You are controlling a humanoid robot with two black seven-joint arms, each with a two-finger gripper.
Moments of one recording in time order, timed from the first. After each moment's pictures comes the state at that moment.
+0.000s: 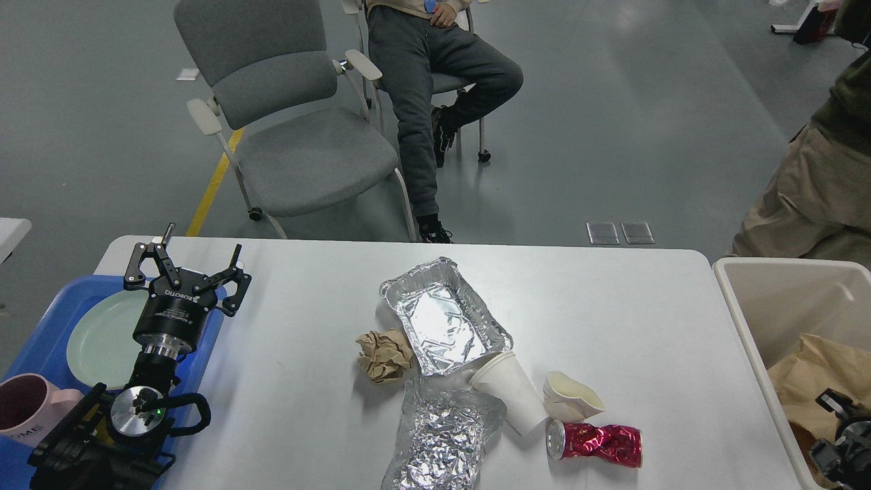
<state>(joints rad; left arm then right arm) -0.34 0.16 -1.32 -0.69 0.04 -0.63 -0.20 0.47 -0.33 -0.77 0.01 0.03 -0.19 -0.12</state>
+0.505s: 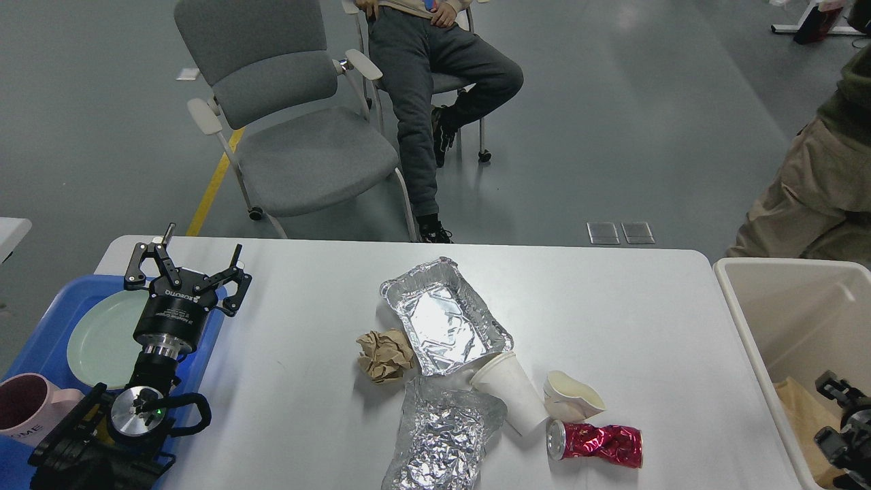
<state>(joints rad) -0.34 0.16 -1.32 -0.69 0.04 -0.63 -0.20 0.57 -0.41 -0.78 0.11 0.02 -0.16 -0.13</state>
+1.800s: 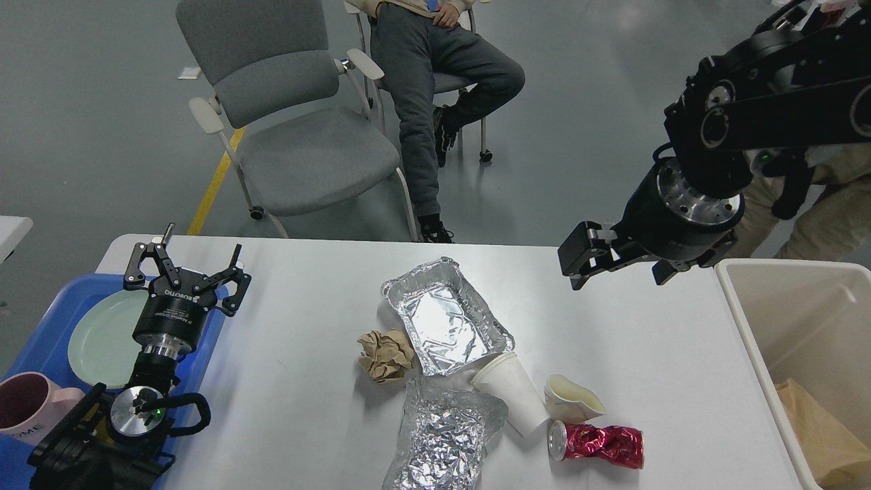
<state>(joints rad) -0.34 0.16 -1.32 -0.69 0.04 -0.63 -0.20 2.41 -0.19 -1.22 1.64 0.02 0.61 -0.13</state>
